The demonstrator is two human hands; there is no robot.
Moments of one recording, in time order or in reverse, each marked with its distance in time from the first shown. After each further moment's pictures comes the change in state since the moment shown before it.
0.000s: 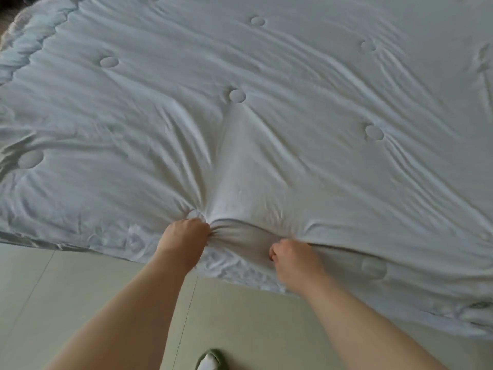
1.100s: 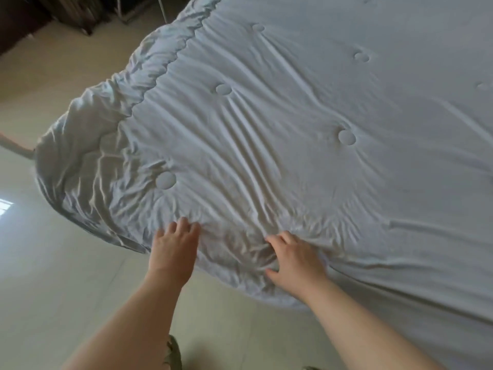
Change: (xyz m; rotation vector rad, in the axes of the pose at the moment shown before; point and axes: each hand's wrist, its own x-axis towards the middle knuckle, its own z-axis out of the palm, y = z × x) left_hand -0.034 -0.251 0.037 -0.027 0.219 -0.251; right_hand 0.102 -0.222 -0.028 0.072 0.068 -0.190
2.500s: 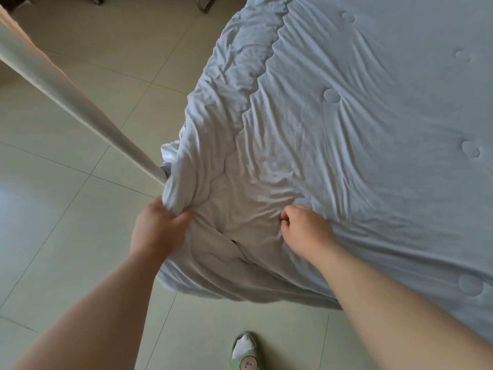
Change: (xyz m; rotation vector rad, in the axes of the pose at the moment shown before) left_hand 0.076 -0.346 0.008 -0.879 0.002 -0.520; right_hand 0.191 -0.272 0.020 0.018 0.093 0.238
